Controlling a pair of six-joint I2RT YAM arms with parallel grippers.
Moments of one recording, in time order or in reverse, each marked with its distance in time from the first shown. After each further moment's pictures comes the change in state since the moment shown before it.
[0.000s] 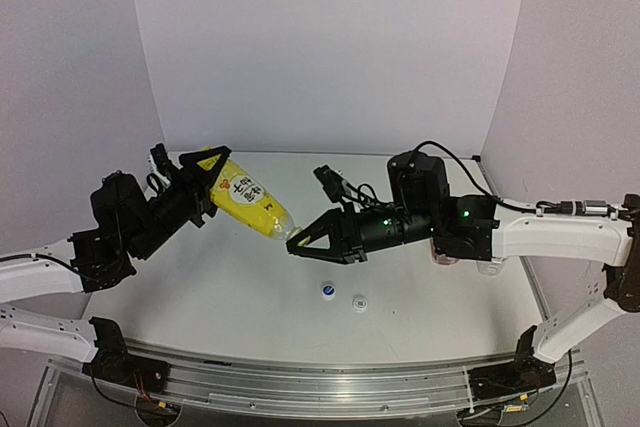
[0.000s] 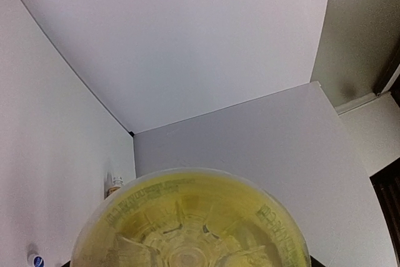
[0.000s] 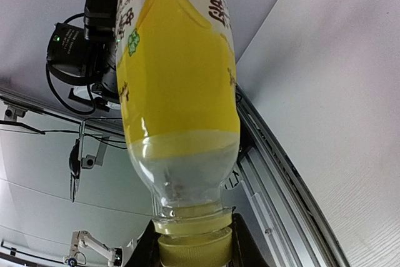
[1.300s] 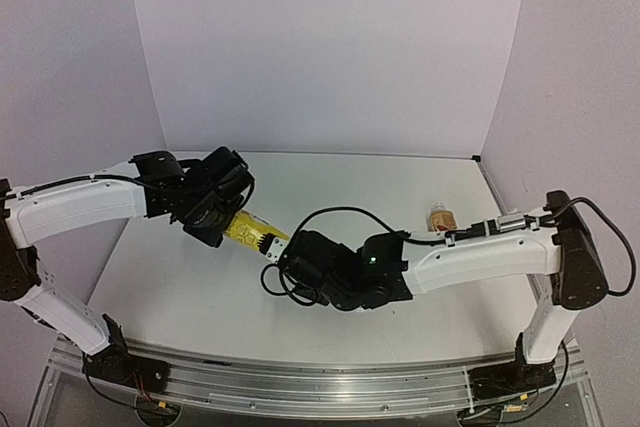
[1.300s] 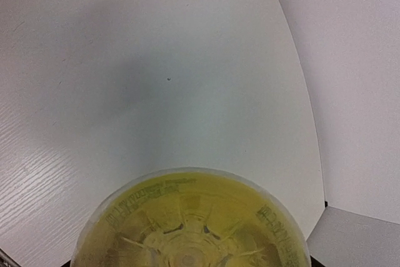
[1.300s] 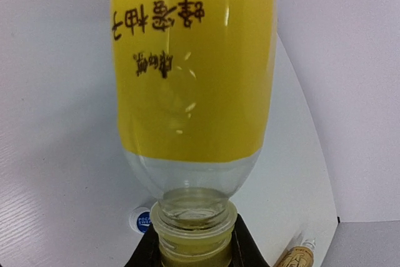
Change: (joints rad) left arm 0.011 0.540 0.636 -1.304 -0.208 -0.657; right arm 0.271 0.398 0.286 -0.486 1.269 -1.097
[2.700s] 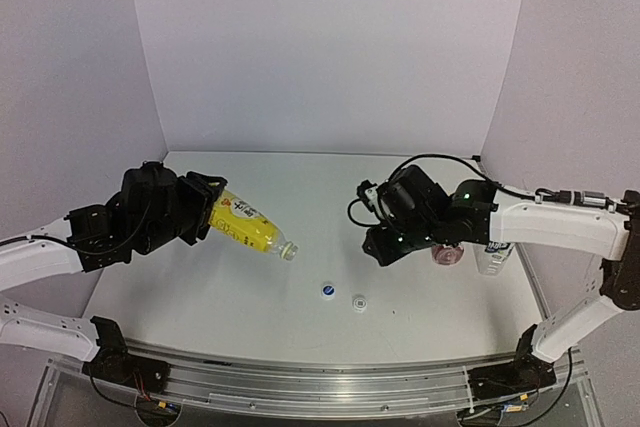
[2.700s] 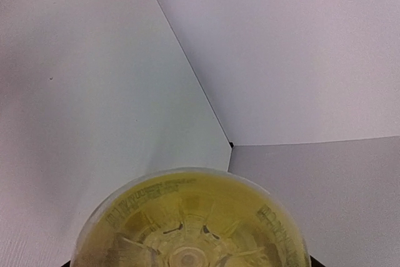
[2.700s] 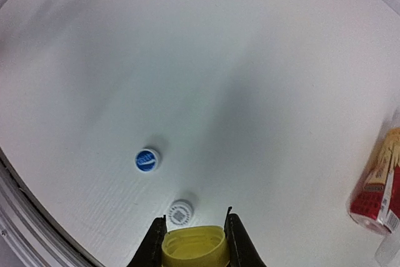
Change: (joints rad) left arm 0.016 -0.467 -0.458 0.671 0.084 0.390; right arm -0.323 -0.372 -0.223 -0.162 -0.506 0.501
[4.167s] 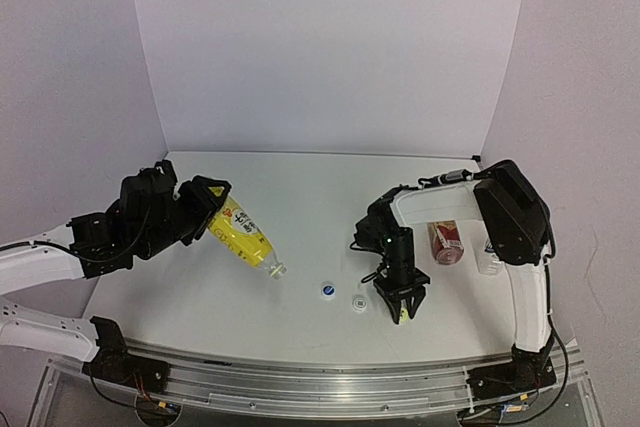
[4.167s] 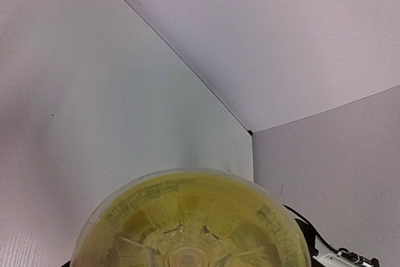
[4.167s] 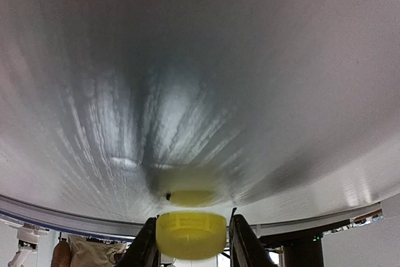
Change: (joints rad) left arm 0.000 -0.019 -0.064 0.103 0.014 0.312; right arm -0.229 0.675 0.303 -0.768 -0.435 0.096
